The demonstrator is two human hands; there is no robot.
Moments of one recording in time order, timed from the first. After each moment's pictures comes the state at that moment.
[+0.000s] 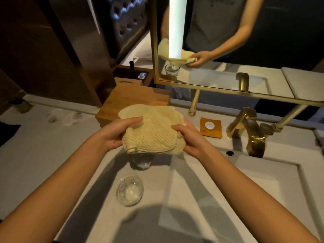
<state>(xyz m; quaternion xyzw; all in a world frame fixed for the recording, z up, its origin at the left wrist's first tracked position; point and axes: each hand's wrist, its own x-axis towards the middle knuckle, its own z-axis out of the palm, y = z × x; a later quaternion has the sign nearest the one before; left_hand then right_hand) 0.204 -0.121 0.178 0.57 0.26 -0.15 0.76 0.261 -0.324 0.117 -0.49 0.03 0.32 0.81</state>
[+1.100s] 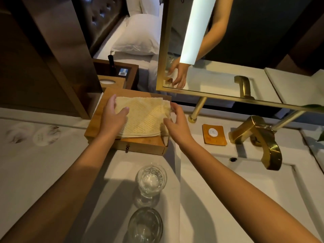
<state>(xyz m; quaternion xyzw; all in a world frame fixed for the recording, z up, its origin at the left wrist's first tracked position) 0.315 -0.045 0.125 0.79 0.20 0.07 0.58 0.326 -0.232 0.104 -0.81 -0.02 0.03 0.58</state>
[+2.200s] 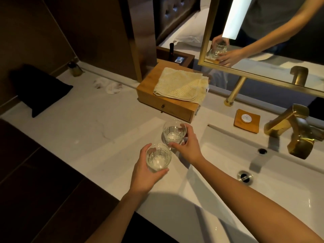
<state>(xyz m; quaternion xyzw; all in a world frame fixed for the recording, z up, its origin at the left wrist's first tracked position) 0.032 -0.162 0.041 0.77 0.31 0.07 0.55 0.184 -0.266 0.012 -0.80 -0.17 0.17 0.55</state>
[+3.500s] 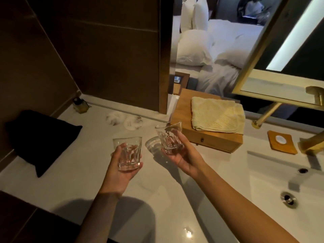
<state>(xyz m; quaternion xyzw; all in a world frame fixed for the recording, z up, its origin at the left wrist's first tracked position) 0.088 0.130 0.084 0.37 0.30 0.07 0.88 0.198 -0.050 0.078 -0.29 0.10 0.39 0.87</state>
